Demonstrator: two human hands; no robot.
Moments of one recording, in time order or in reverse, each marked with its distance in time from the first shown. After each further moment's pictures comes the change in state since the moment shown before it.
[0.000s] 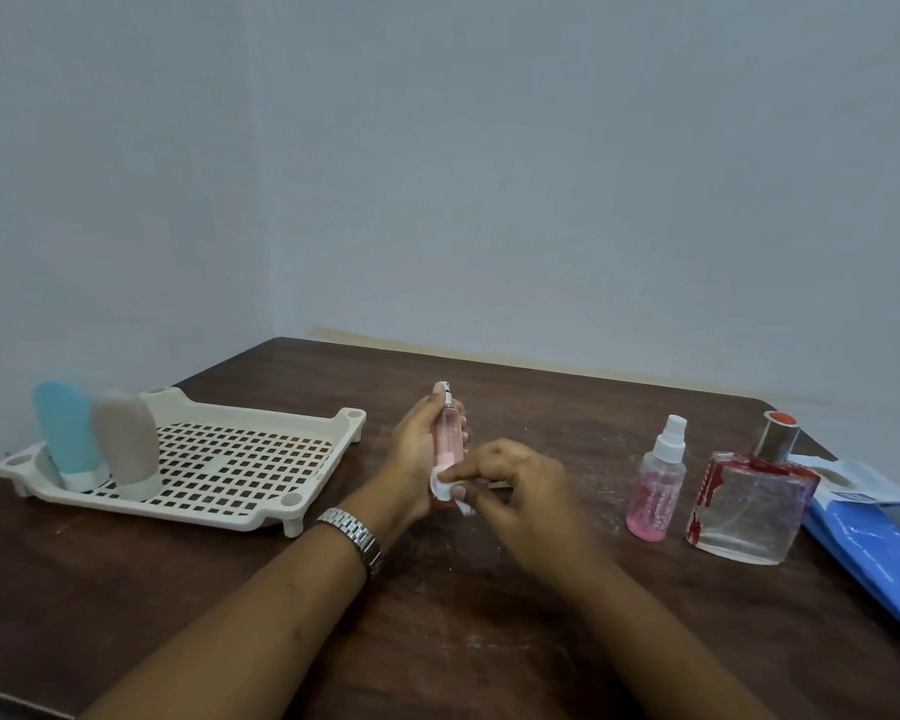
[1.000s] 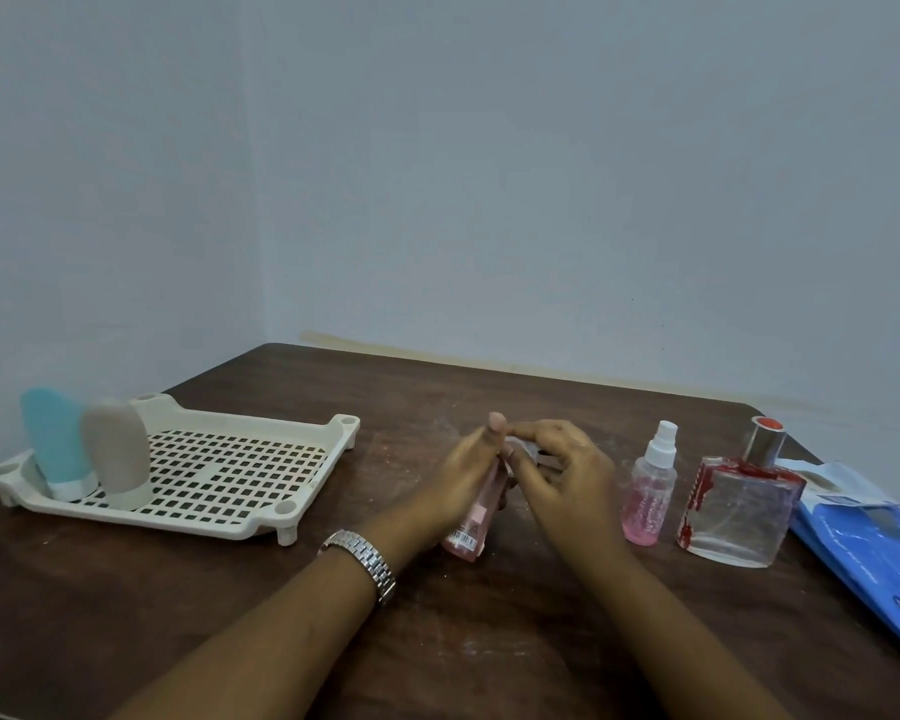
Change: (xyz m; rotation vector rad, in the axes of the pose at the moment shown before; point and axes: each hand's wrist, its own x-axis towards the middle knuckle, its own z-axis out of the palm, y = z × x) left_hand -0.022 -0.019 0.003 0.681 -0.491 0.186; right_hand 0.003 0.018 -0.017 -0.033 0.374 0.070
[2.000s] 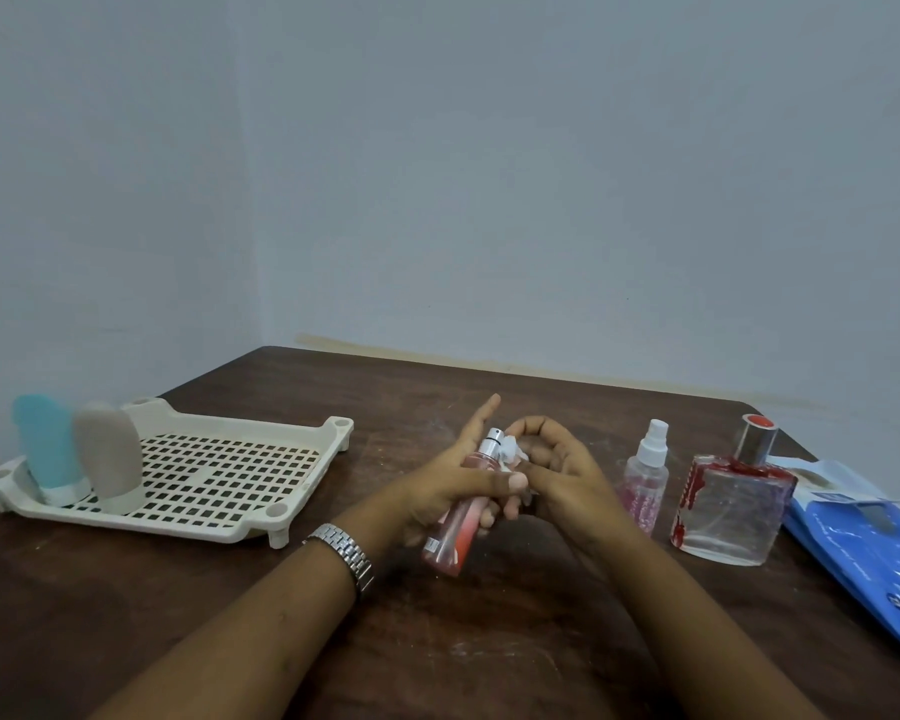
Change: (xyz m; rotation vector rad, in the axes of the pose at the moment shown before) left_hand -0.003 0.013 -0.007 -0.246 -0.226 -0.164; right_hand 0.006 0.000 -0.017 0.726 -0.389 0.452
